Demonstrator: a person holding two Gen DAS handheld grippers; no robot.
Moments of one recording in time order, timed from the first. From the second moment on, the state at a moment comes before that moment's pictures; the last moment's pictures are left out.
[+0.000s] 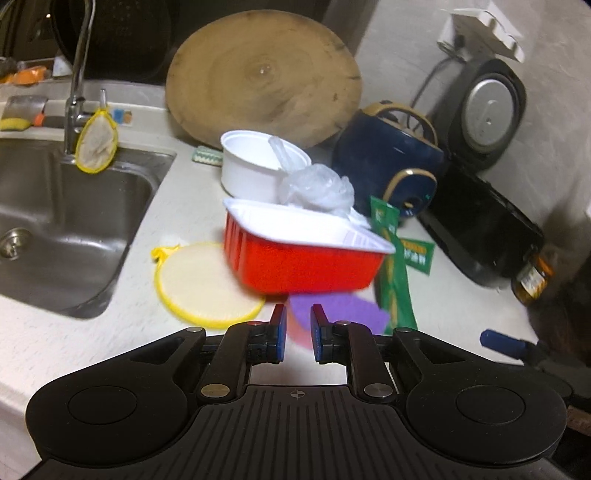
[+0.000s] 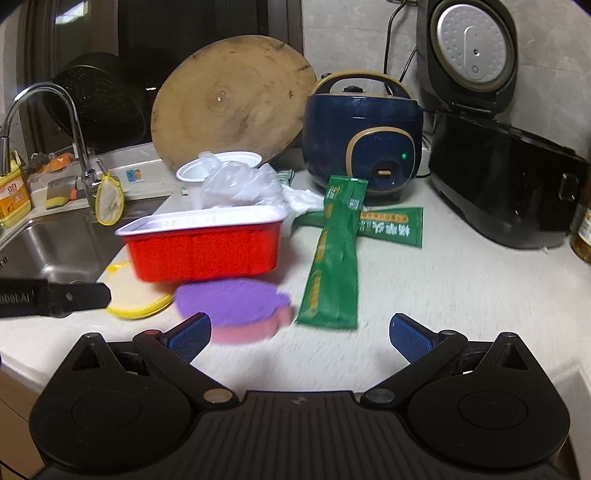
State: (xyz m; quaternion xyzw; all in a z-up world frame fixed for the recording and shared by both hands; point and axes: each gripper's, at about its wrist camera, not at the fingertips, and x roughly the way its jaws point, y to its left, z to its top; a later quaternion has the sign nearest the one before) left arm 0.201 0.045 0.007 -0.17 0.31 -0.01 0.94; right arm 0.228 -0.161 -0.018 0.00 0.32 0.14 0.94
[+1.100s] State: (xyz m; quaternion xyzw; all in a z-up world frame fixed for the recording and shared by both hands) left arm 0.288 0.090 0.005 -0.17 0.33 0.17 0.91; right arm 0.355 -0.205 -0.078 0.02 0.40 0.17 0.90
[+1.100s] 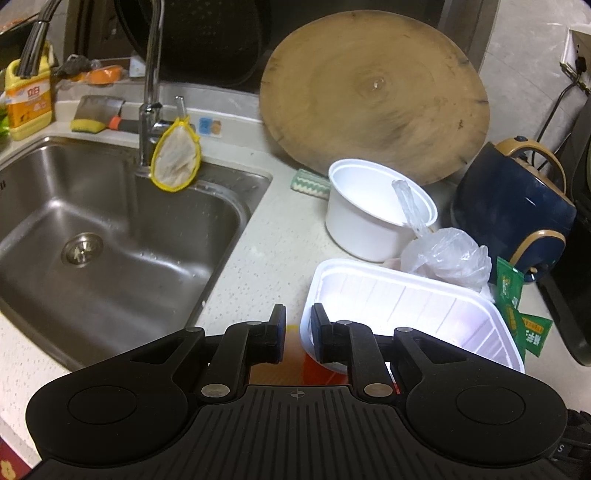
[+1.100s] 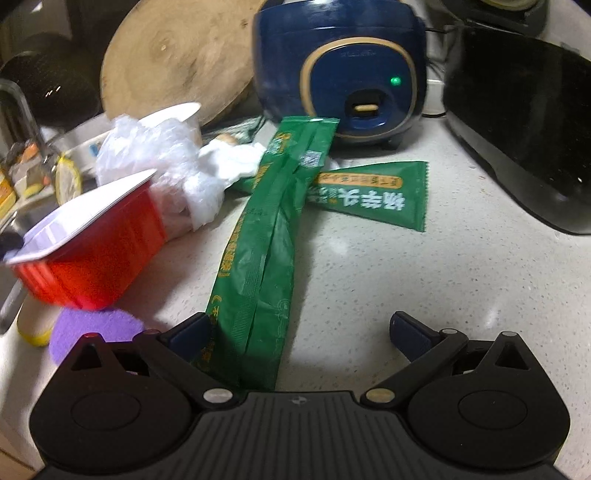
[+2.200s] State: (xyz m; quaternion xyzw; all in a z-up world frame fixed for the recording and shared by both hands) left arm 0.275 0.135 -0.038 -0.17 0.32 0.11 0.92; right arm 0.279 -0.115 -0.050 -0.14 0.29 0.24 0.91
